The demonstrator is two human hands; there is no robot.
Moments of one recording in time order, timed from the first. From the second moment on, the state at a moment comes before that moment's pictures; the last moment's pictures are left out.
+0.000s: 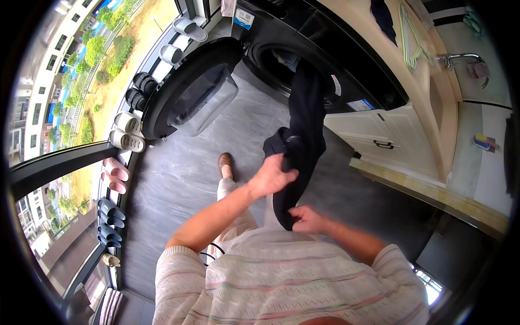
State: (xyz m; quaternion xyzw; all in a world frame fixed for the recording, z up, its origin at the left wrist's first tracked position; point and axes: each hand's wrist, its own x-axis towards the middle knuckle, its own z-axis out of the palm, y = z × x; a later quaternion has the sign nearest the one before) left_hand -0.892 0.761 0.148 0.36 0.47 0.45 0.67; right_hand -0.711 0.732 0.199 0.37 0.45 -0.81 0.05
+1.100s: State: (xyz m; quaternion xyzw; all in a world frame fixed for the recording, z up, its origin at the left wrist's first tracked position) left_hand -0.634 0.579 0.261 0.57 0.25 0.30 0.72; right_hand -0.490 0.494 0.401 0.47 0.42 -0.53 -0.57
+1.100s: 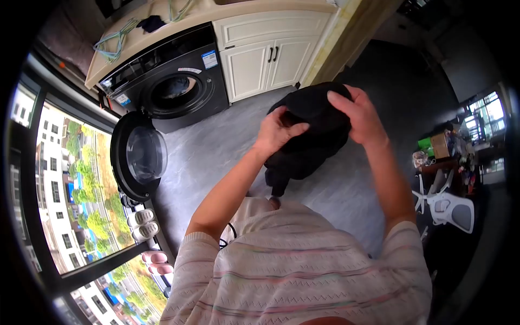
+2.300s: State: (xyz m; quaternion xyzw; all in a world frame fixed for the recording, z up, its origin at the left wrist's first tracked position) left_hand -0.593 0.452 0.437 0.40 -0.33 -0.14 0.84; right_hand -0.455 0.434 0.272 0.70 0.43 -0.31 -0.47
